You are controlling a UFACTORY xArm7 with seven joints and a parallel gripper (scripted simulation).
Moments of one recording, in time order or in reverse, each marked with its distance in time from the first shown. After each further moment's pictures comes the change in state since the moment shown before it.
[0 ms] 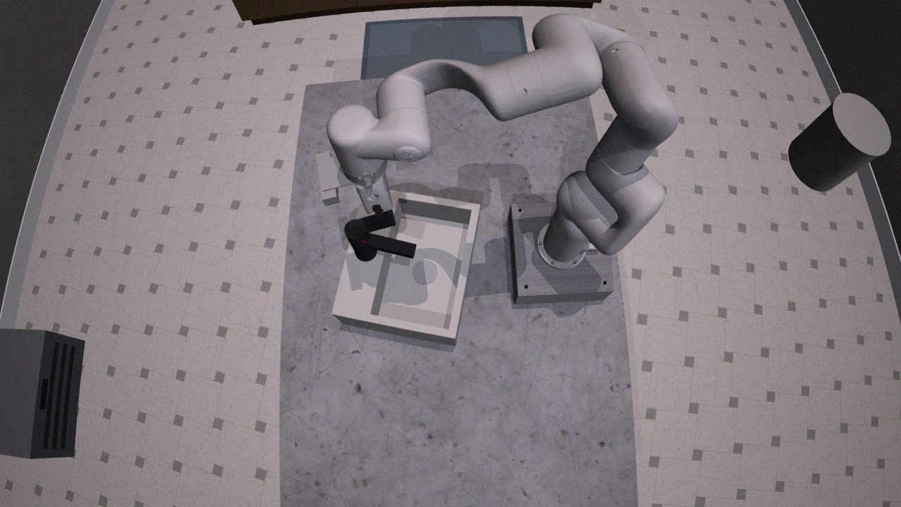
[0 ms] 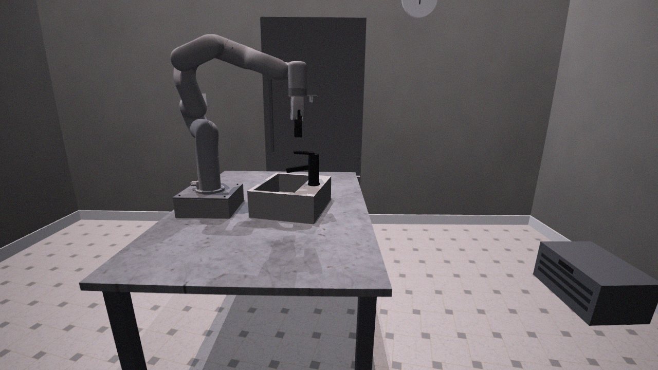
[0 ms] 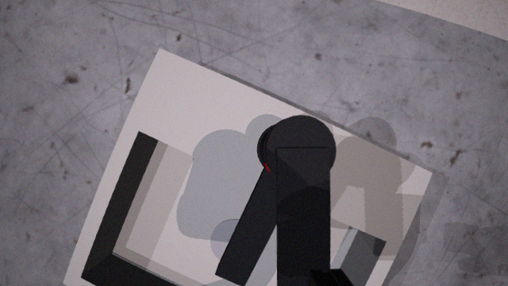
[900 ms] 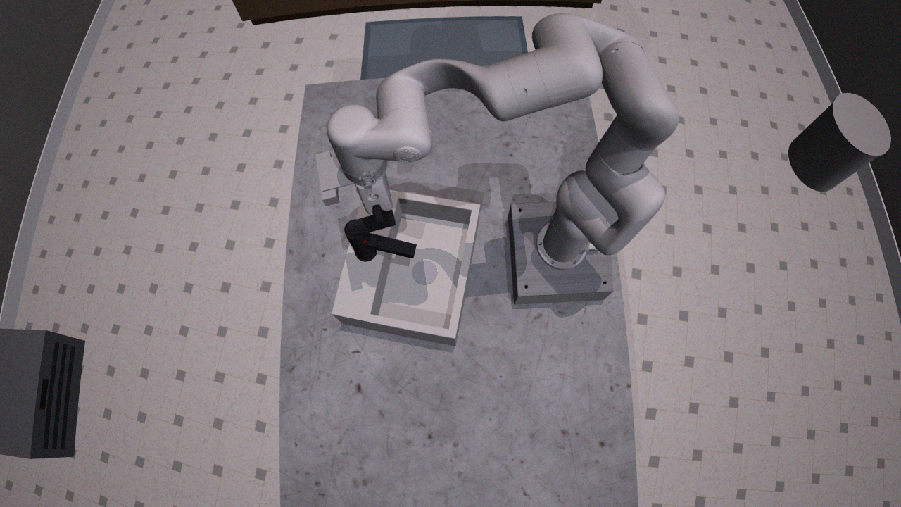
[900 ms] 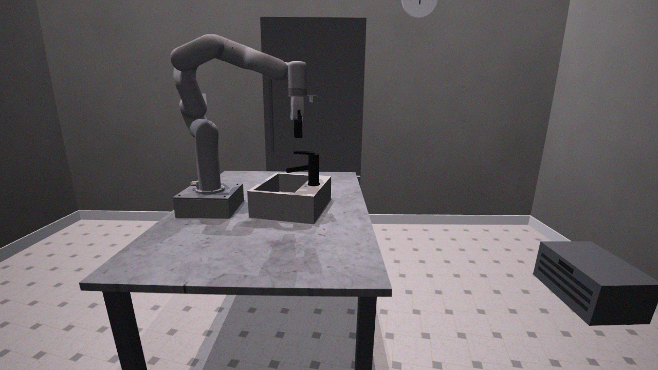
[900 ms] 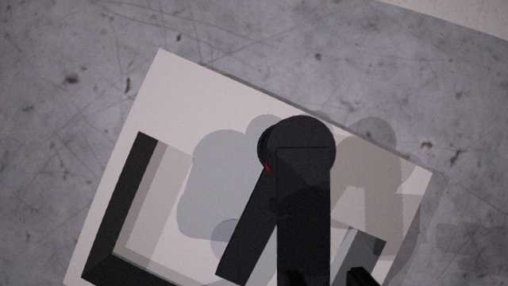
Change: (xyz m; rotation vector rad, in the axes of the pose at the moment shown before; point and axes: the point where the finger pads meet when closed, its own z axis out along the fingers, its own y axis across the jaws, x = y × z) arm 0.000 0.000 0.000 0.000 0.000 0.000
